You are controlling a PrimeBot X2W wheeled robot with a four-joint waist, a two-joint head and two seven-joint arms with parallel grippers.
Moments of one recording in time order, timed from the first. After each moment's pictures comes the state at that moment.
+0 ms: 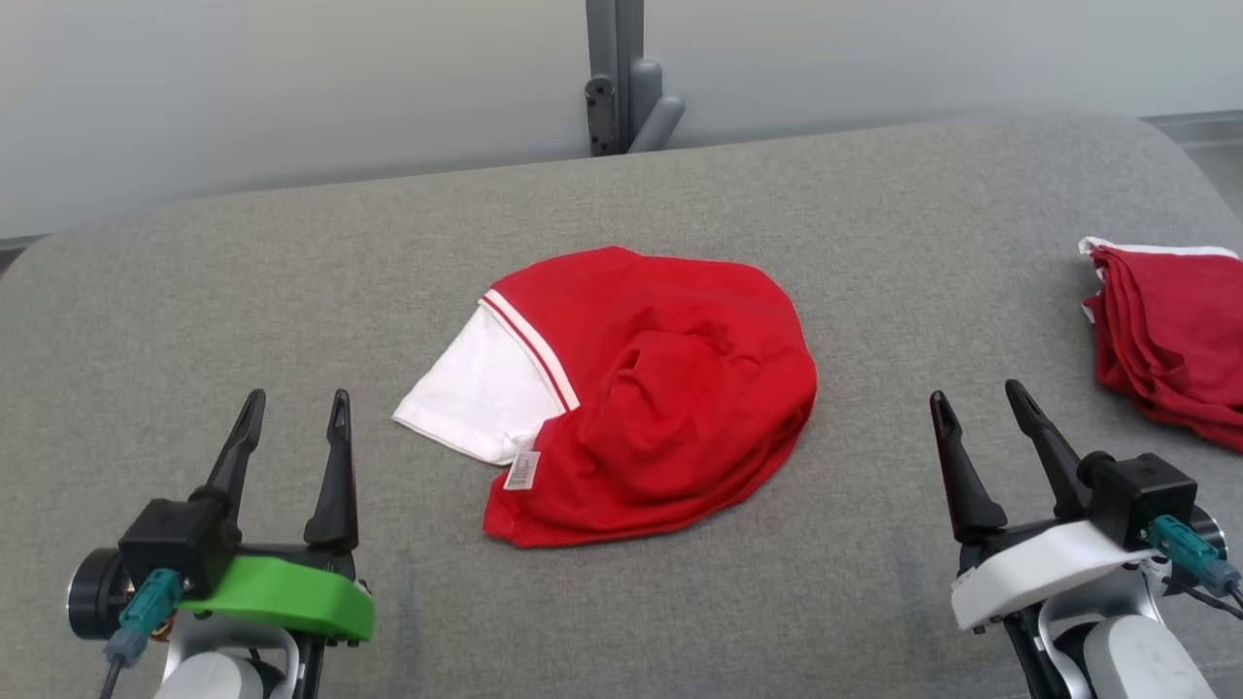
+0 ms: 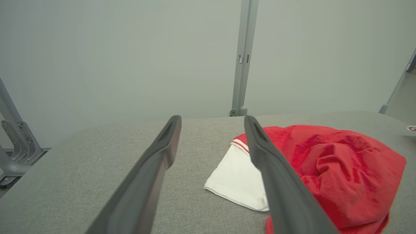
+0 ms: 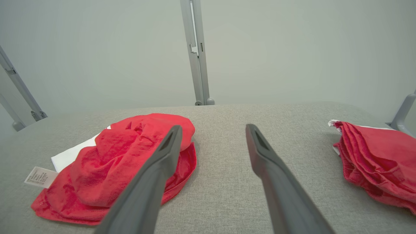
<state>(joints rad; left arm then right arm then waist) -0.14 0.40 -0.38 0.04 -0.54 0.19 -0.22 -0.04 -0.14 0.07 0.03 0.23 0.13 -0.12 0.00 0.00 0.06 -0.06</state>
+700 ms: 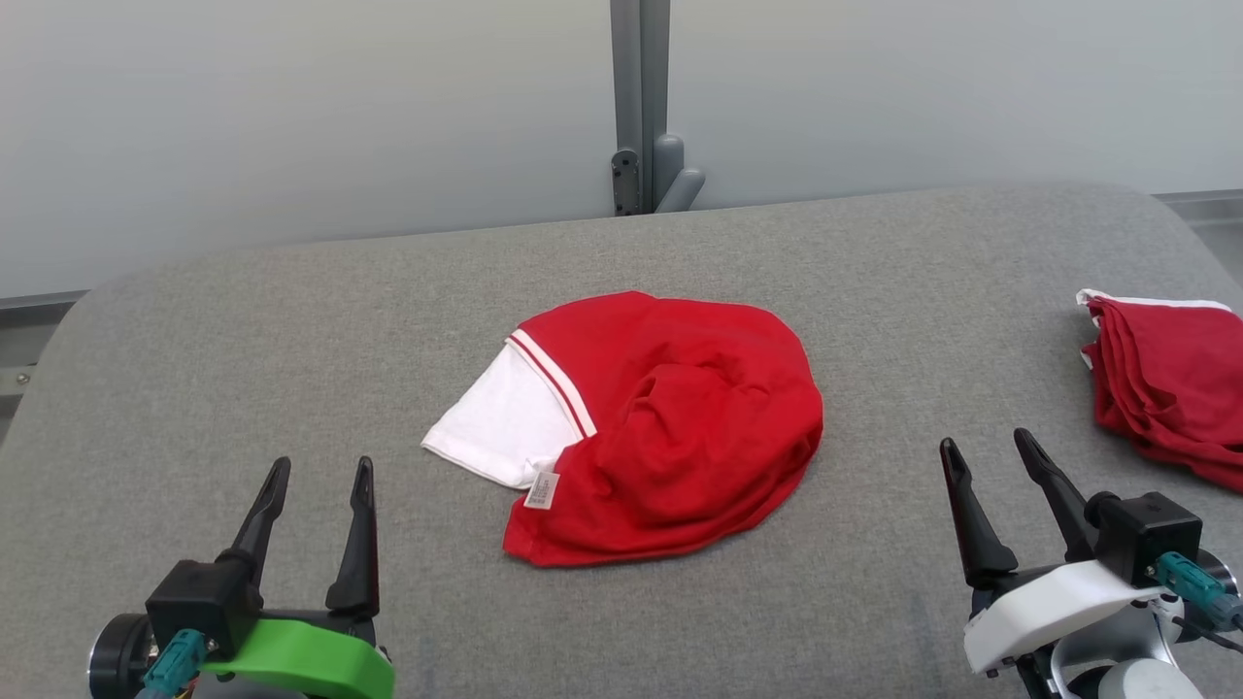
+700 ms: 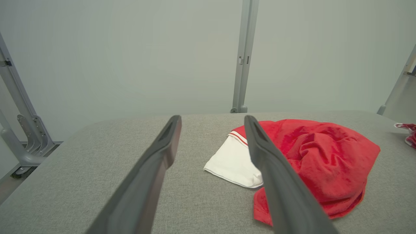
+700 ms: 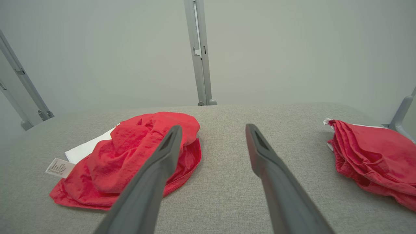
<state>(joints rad) -0.01 0.42 -0.41 -0.07 -0.54 0.25 -0.18 0.05 -0.14 0.05 0.00 0.23 0.13 -0.08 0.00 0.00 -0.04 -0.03</state>
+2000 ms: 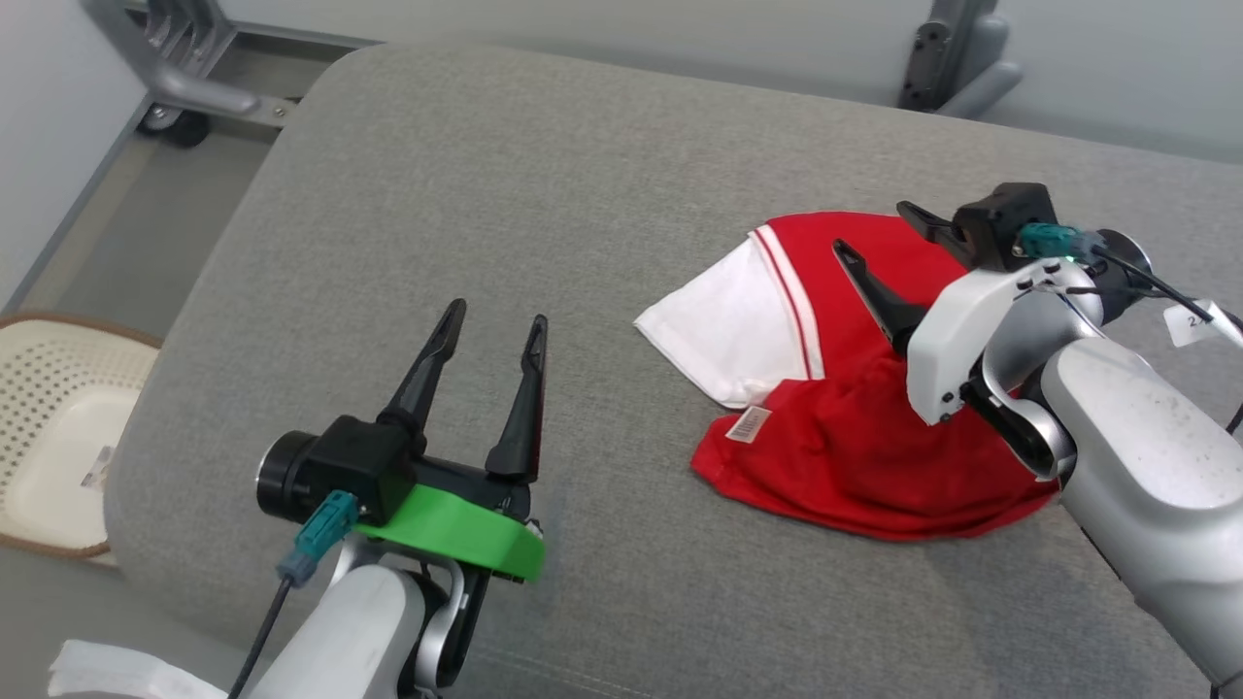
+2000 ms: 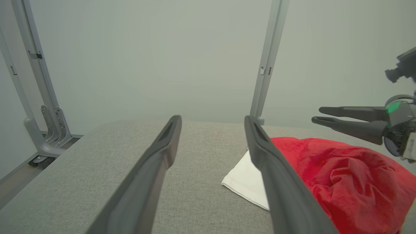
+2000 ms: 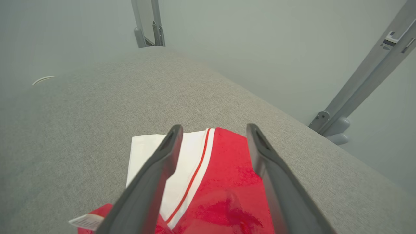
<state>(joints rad) -0.31 0.25 -0.55 0.06 -0.49 0.13 -0.23 -0.64 -0.41 0.52 0.37 0.47 0.13 0.08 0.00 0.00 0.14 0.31</state>
